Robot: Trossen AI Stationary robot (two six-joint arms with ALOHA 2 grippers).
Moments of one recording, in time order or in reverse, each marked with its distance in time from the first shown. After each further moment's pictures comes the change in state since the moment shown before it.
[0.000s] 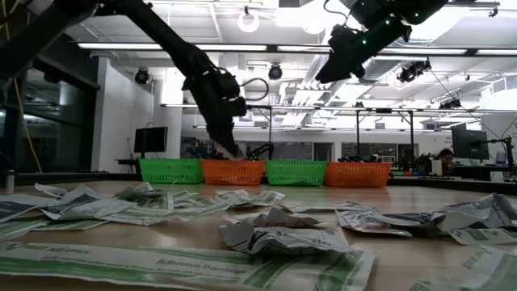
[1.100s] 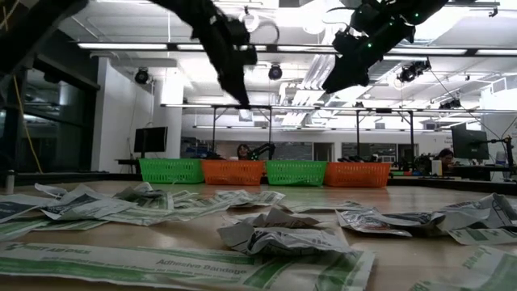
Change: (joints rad) left arm -0.087 -0.051 0.384 -0.297 -0.158 0.007; right arm -0.006 0.000 0.000 -0.169 -0.070 0.019
